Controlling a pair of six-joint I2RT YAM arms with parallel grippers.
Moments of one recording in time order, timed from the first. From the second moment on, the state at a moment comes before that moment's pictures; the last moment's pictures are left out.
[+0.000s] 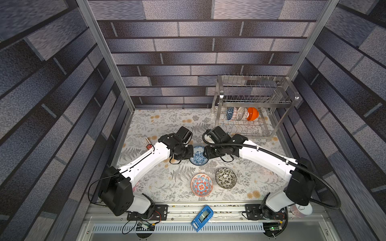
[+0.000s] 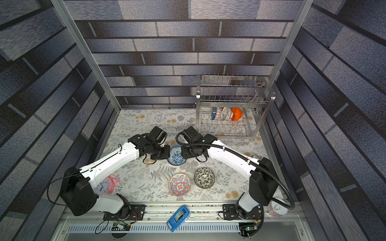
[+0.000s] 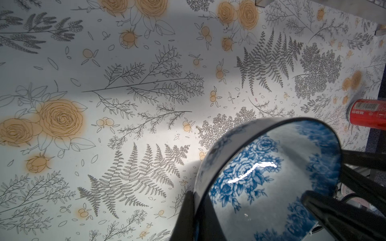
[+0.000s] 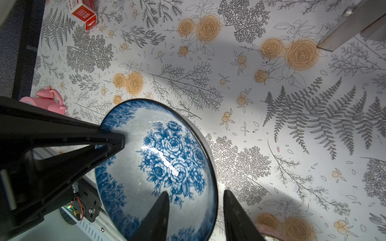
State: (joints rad) left arm -0.62 1.43 1.15 -0.86 0.19 -0.63; right arm 0.85 1.57 1.30 -0.78 -0.11 0.49
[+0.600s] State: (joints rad) left arm -0.63 1.43 1.15 -0.86 0.18 -0.63; right arm 0.85 1.59 1.32 -0.80 -0.11 0.49
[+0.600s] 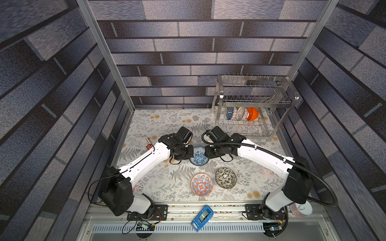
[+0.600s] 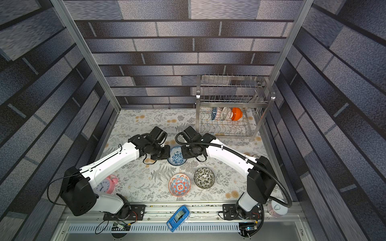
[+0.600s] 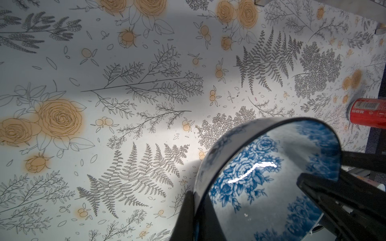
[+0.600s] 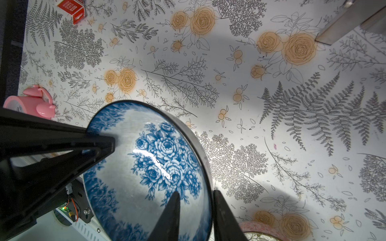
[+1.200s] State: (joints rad) left arm -0.63 1.43 1.14 -0.86 0.18 -0.63; right arm 0.85 1.62 1.32 -0.81 -0.09 0.51
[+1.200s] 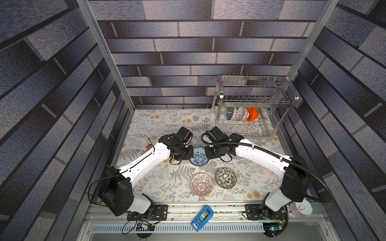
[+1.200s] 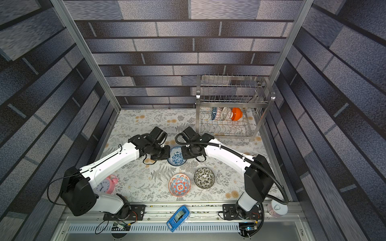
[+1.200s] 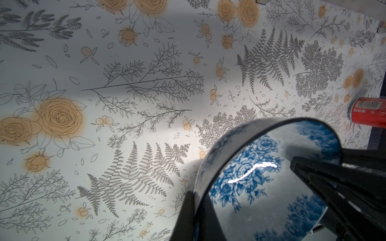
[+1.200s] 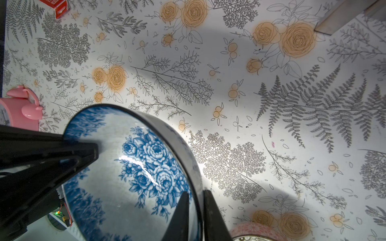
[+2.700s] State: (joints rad) left arm -0.64 1.28 1.09 -0.77 0.22 -0.63; right arm 0.63 1.47 1.21 -0.86 0.11 0.48
